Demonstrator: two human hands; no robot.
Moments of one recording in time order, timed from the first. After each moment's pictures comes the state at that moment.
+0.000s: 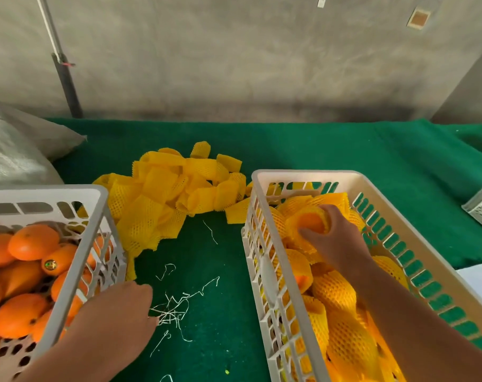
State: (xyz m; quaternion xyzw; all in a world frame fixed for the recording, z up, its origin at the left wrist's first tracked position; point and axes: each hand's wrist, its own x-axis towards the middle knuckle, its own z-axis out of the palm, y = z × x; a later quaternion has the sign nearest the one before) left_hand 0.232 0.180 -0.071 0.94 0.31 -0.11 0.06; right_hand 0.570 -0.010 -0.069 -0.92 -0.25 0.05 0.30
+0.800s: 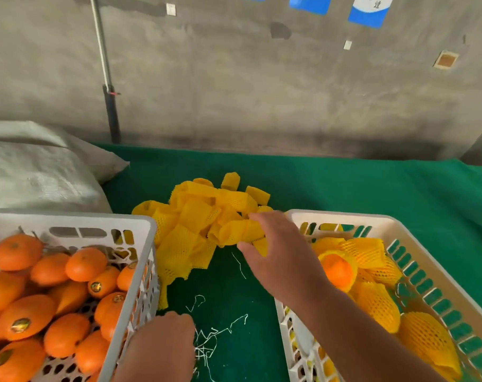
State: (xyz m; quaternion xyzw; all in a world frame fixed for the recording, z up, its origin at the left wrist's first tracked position) left_hand 0.249 0.184 -0.043 0.90 0.37 -0.19 0.14; right_hand 0.447 0.116 0.001 -0.81 -0.52 -0.04 0.26
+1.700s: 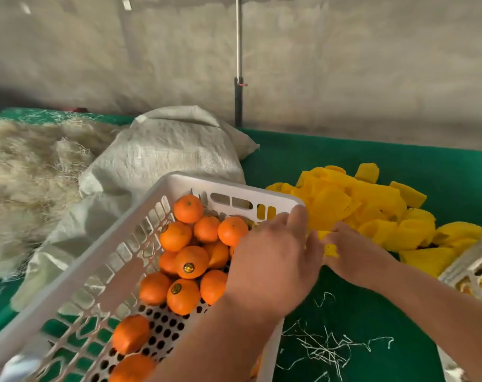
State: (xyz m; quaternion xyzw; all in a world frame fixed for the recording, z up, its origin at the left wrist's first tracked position) left_hand 0.202 0.256 -0.025 0.86 0.36 0.37 0.02; right_hand 0.436 0.269 -0.121 -0.76 -0.64 0.09 0.04
